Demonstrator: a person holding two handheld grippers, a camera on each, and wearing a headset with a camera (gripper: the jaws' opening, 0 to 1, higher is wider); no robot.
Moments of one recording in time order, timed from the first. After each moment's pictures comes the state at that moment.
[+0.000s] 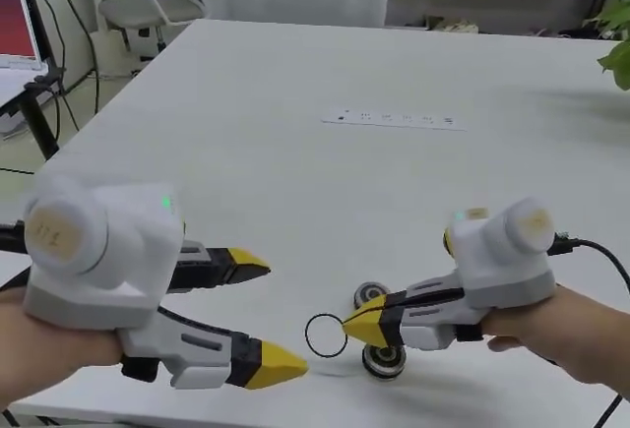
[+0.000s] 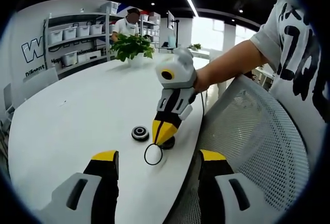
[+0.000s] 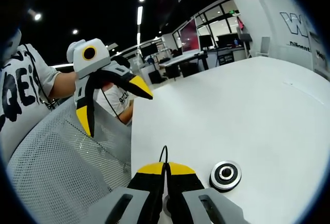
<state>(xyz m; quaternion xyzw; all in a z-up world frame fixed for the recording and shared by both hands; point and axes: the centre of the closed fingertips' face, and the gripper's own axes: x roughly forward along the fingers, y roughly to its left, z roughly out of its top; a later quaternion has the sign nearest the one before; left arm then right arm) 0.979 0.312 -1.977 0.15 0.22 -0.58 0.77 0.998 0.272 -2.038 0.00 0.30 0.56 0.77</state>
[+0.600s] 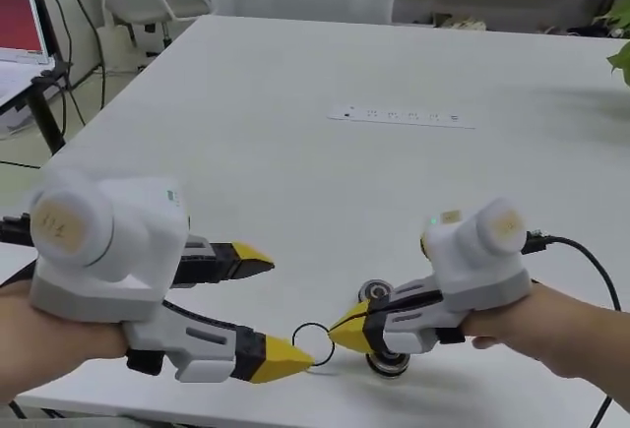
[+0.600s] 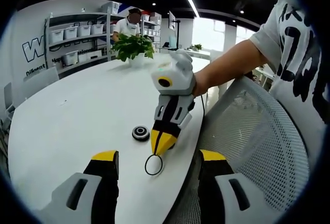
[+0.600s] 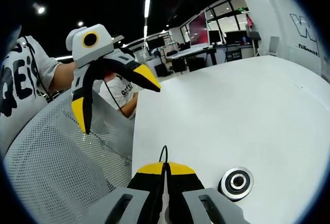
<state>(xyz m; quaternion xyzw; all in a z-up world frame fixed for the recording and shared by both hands) 0.980 0.313 -1.977 0.15 0.22 -0.58 0.77 0.993 0.291 -2.049 -0.03 0.31 0.59 0.75</state>
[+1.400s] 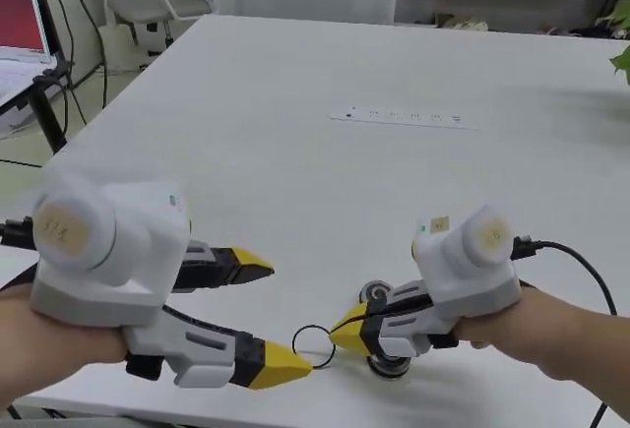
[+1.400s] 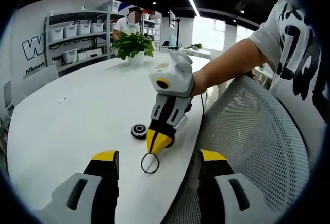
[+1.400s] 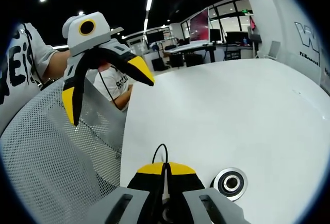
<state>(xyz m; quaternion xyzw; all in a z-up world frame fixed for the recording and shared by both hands) 0.978 0.314 -1.981 0.15 0.23 -0.58 0.77 1.001 0.287 -2.061 -0.08 0.31 0.57 0.76</state>
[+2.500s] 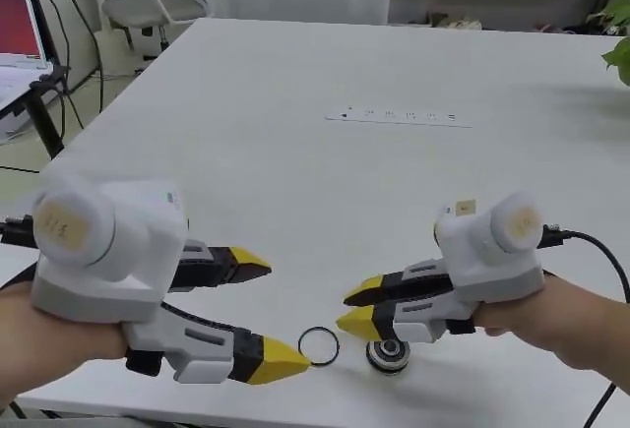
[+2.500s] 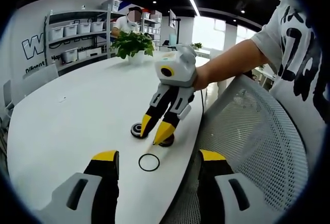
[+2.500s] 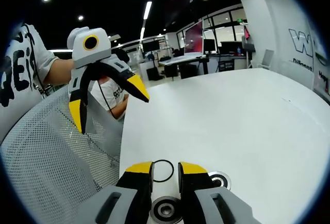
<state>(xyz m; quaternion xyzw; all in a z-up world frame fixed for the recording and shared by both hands) 0.977 0.315 -1.980 0.15 0.24 -0.58 0.76 1.010 0.272 -2.036 -0.06 0.27 0.55 0.79</state>
